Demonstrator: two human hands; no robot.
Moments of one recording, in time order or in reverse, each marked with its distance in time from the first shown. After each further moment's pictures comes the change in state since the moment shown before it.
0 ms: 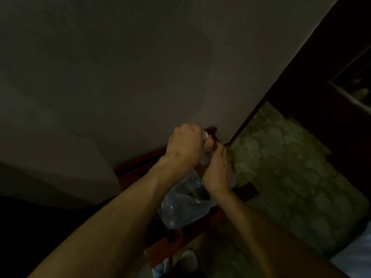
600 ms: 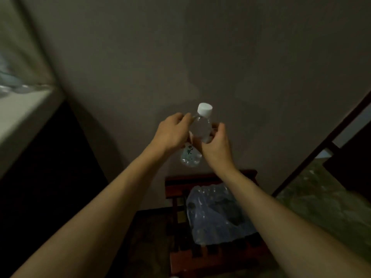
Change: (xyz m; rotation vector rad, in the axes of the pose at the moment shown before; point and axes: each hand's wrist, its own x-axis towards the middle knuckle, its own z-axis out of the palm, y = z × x) left_hand -0.152 -0.066 -0.162 -0.786 0.361 -0.297; right_hand -0.085 -0.169 -0.070 0.548 -0.228 -0.411
